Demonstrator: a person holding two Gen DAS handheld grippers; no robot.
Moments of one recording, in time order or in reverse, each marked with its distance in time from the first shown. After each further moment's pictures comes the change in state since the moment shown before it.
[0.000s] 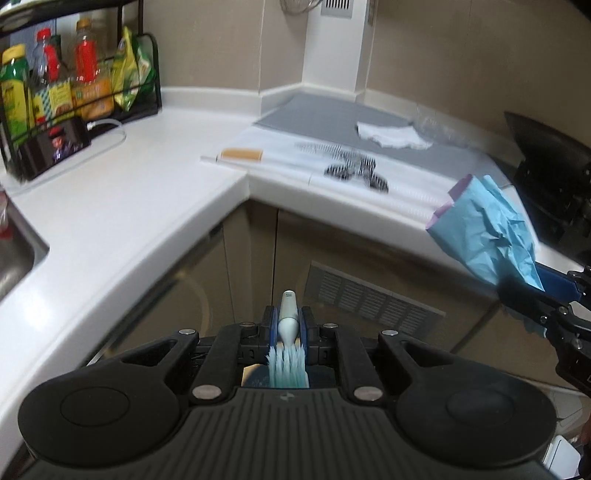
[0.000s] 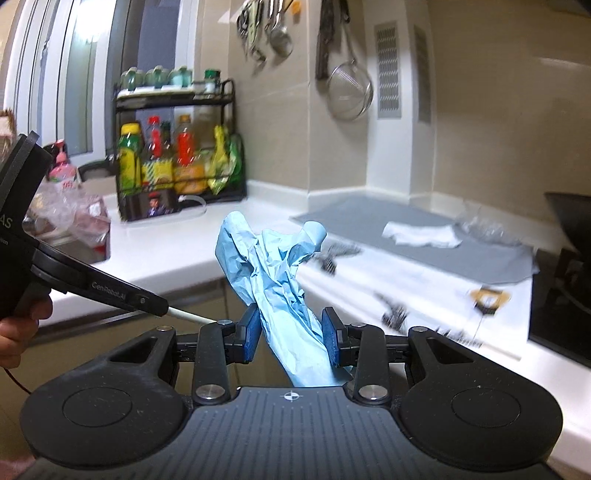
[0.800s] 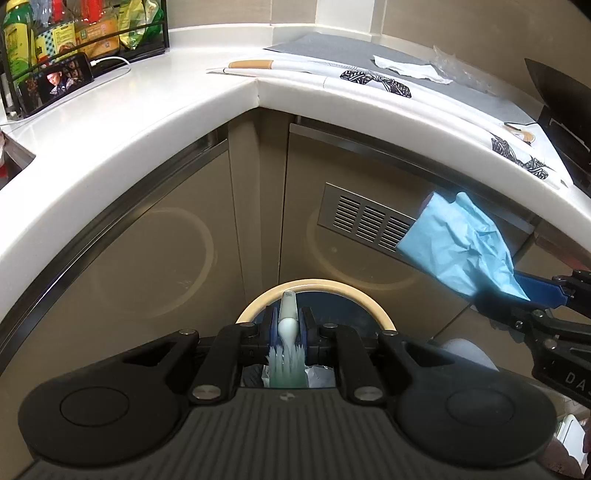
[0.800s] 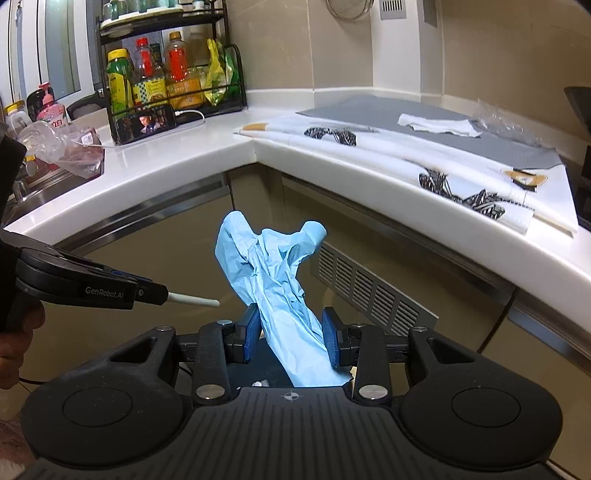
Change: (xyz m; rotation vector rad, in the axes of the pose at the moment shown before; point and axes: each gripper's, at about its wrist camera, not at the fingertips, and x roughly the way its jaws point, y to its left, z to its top) left arm 0.044 -0.001 -0.061 -0.009 0.117 0.038; right arm 0.041 0.012 -0.058 0.073 0.243 0.012
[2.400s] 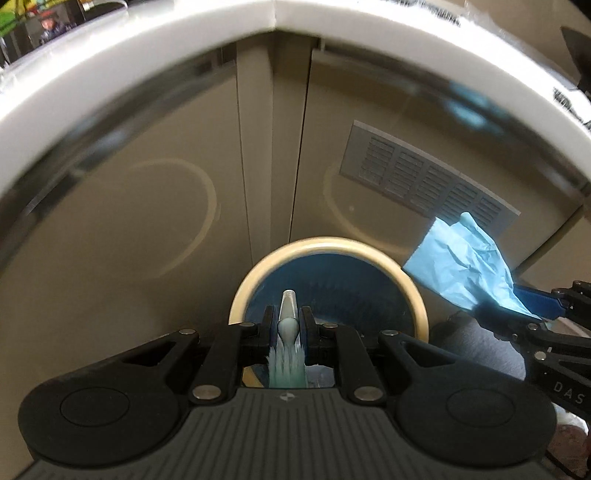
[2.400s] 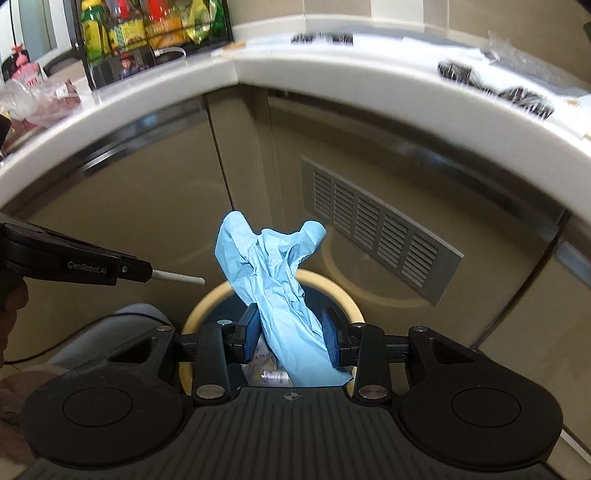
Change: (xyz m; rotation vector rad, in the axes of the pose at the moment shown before) left arm 0.080 0.009 -0.009 -0.037 0.154 0.018; right arm 0.075 -0.013 -0.027 0.025 0.195 -0.013
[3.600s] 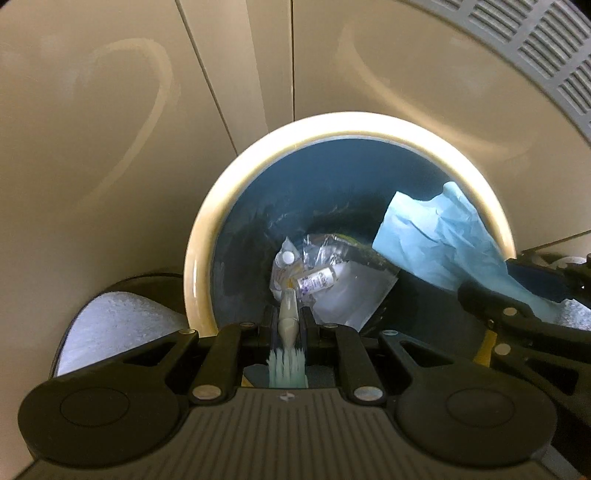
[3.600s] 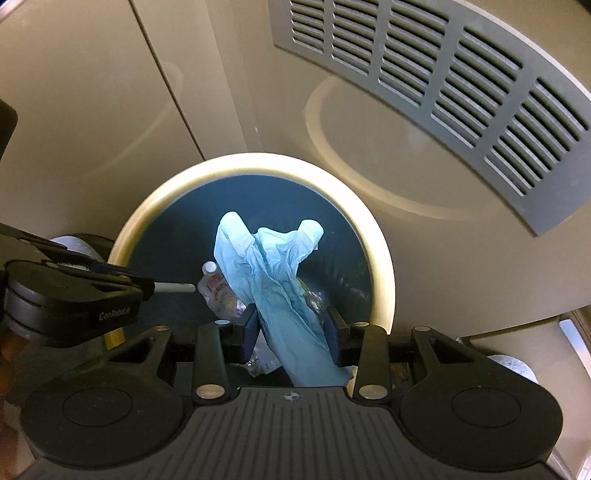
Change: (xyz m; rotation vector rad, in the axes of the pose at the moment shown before) left arm 0.173 -0.021 -0.006 0.053 0.380 0.076; right arm 0.171 -0.009 -0.021 0.059 0.371 -0.065
